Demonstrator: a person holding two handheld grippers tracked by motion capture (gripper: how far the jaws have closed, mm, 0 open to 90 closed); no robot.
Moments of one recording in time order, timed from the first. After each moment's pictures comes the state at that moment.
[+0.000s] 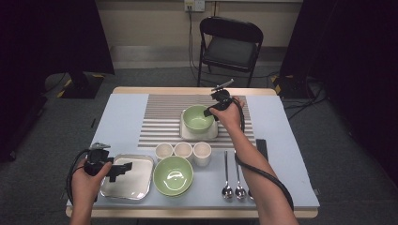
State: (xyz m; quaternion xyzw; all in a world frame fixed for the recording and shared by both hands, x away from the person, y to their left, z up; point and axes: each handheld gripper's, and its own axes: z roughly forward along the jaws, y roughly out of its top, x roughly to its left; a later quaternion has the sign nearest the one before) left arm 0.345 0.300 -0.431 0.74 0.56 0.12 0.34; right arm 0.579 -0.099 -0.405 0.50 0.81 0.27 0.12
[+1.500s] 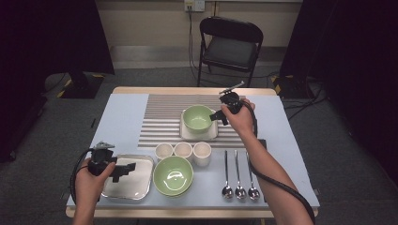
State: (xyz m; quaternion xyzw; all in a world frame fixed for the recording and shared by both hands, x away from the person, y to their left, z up) left arm 0.346 0.289 -0.429 0.76 0.55 0.11 0.33; right arm 0.546 -0.126 -0.386 0.47 0.82 0.29 0.11
